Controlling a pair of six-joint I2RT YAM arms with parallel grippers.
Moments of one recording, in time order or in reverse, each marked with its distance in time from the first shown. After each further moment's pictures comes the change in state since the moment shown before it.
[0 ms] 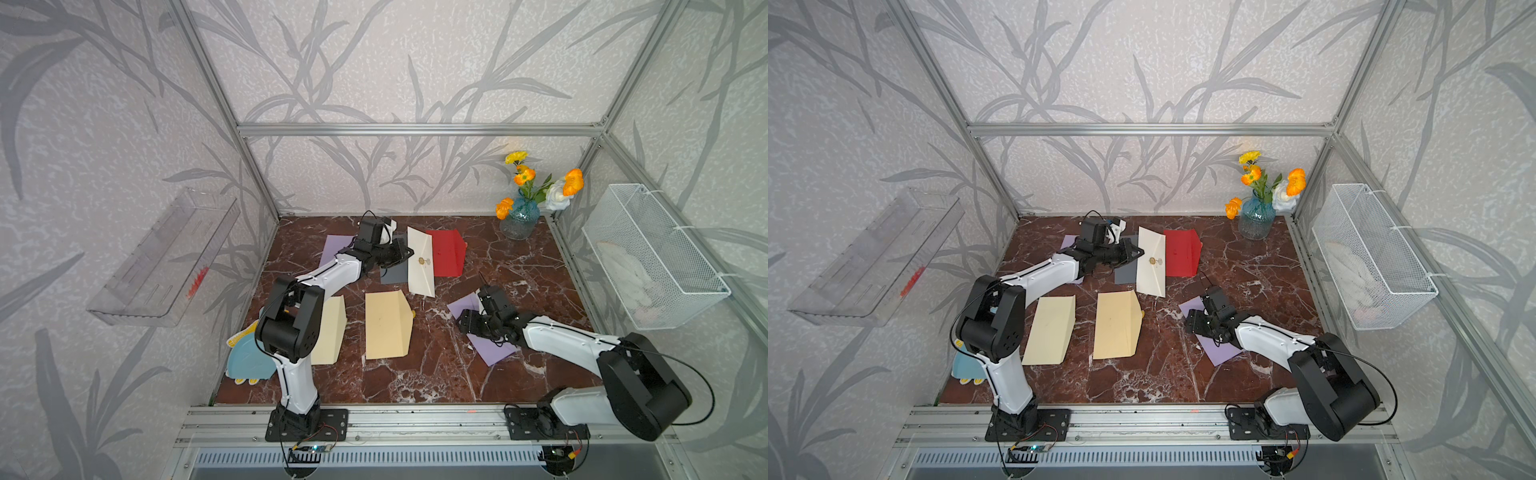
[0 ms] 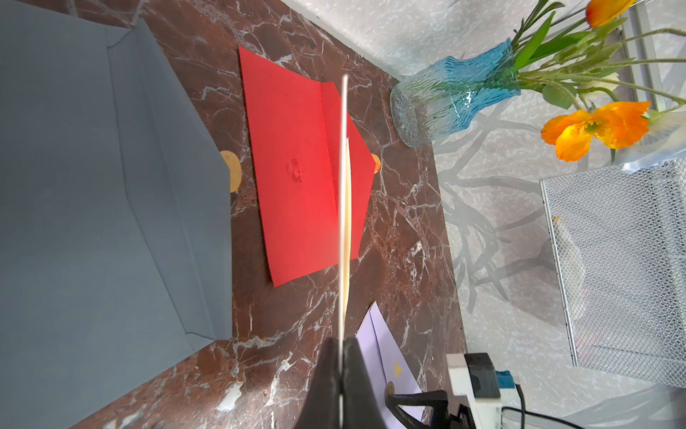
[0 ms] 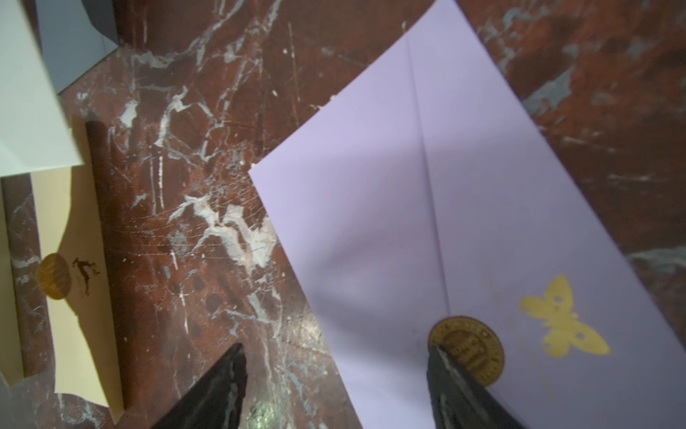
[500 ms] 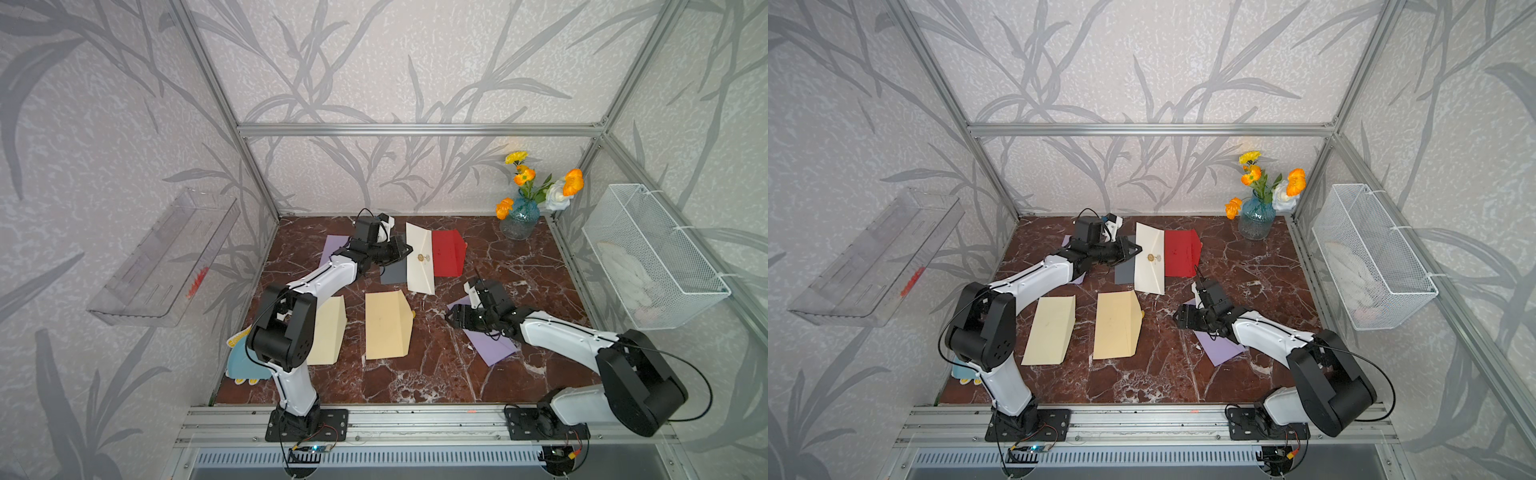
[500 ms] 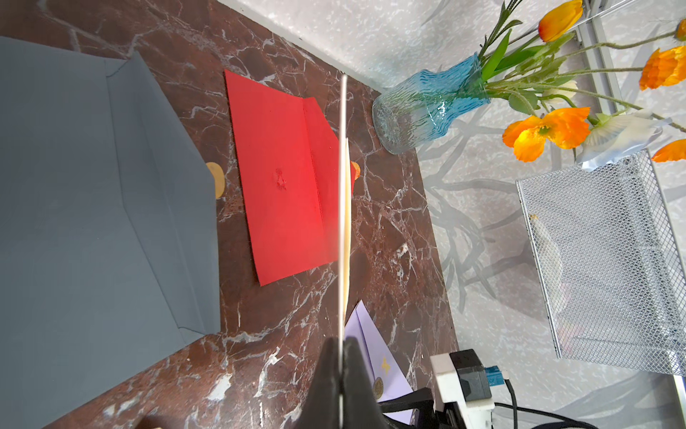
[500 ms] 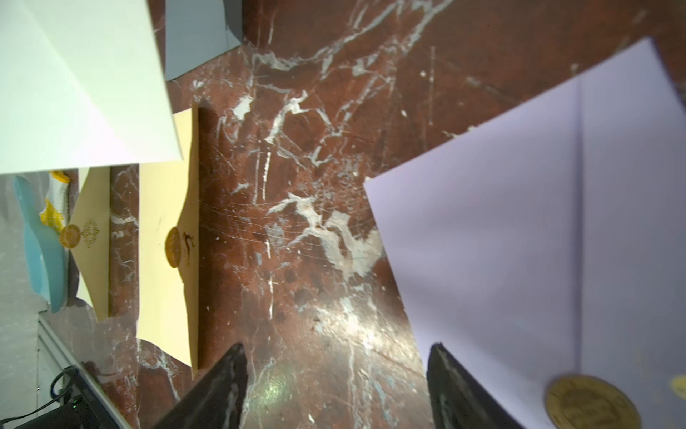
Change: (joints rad) left arm 0.011 -0.063 -0.023 0.003 -0.002 0.001; right arm 0.037 0.048 0.072 0.064 -0.151 -0.060
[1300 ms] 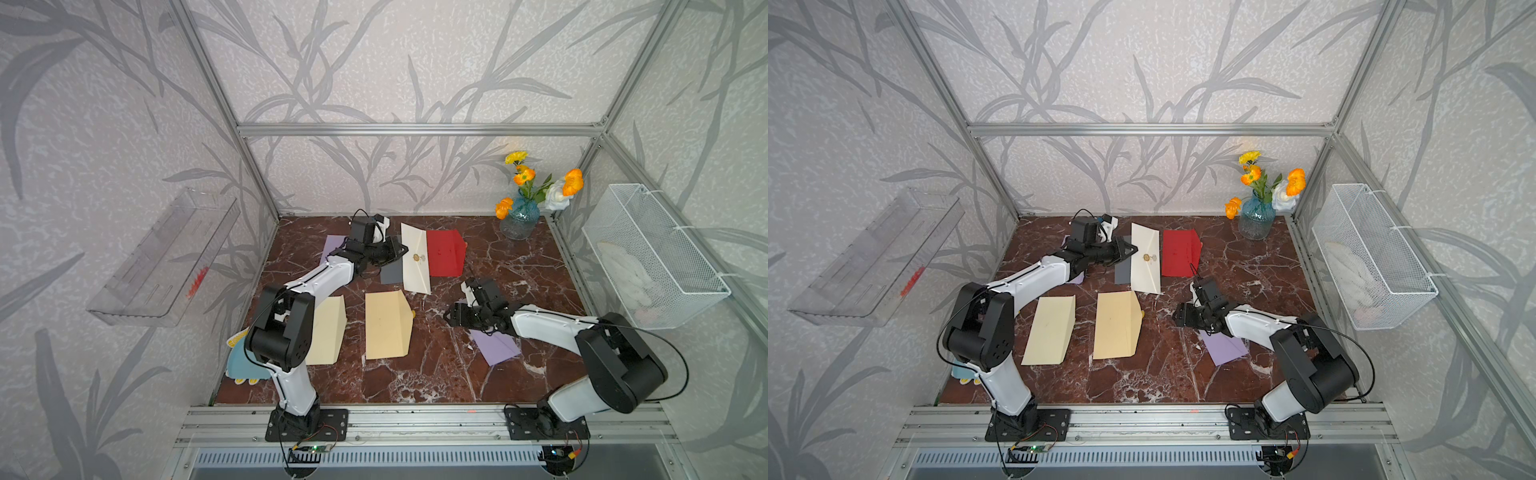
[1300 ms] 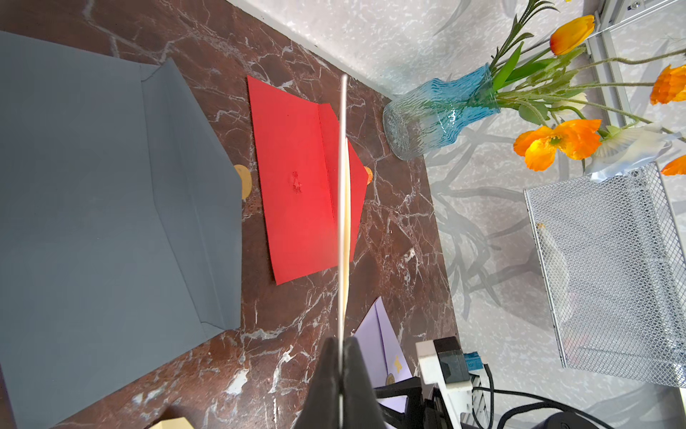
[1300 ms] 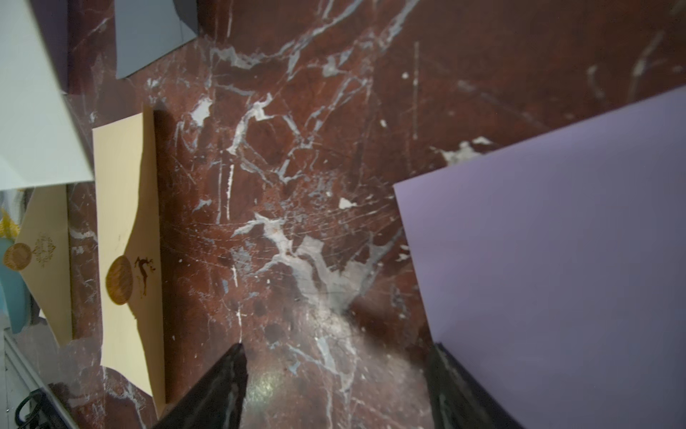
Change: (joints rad) left arm 0.022 -0.007 -0.021 0.002 0.001 -0.001; right arm -0.039 0.090 0.022 0.004 0.036 -0.020
